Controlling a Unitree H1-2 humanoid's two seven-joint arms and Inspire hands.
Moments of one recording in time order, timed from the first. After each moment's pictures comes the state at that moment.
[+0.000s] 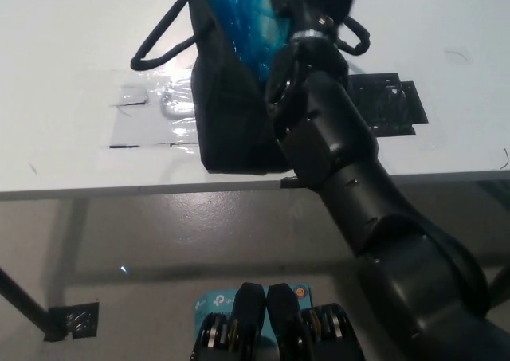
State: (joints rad) left_arm 0.18 0.28 0.06 -0.41 0.76 0.45 -0.91; right_arm -1.24 0.14 0.14 0.92 -1.00 0.43 -0.44
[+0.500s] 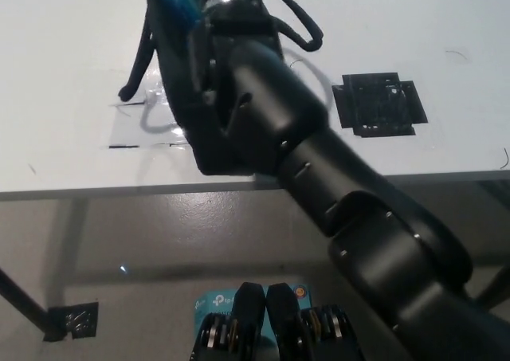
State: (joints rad) left_arm 0.18 0.24 0.08 -0.41 0.78 0.46 -0.92; right_arm -1.38 0.22 0.32 0.93 -0.95 0.43 -0.35
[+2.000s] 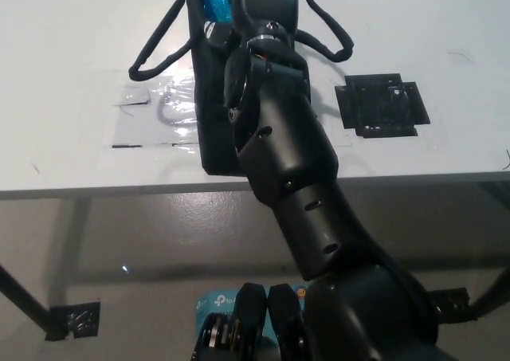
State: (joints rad) left_arm 0.18 0.24 0.06 -0.41 0.79 0.46 -0.91; right_arm -1.22 0.32 -0.14 0.75 -1.42 0.46 0.13
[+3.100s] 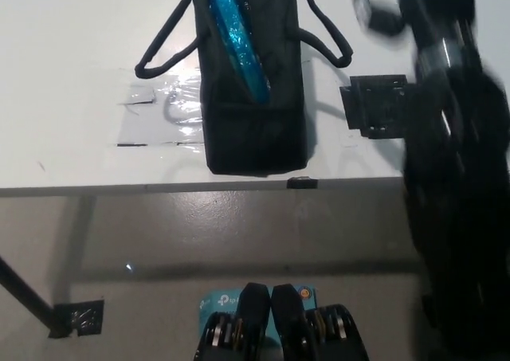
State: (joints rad) left_arm 0.19 0.24 0.07 -0.39 0.77 0.45 -0.91; right_arm -0.75 0.00 0.03 -0.18 -1.30 0.45 0.50
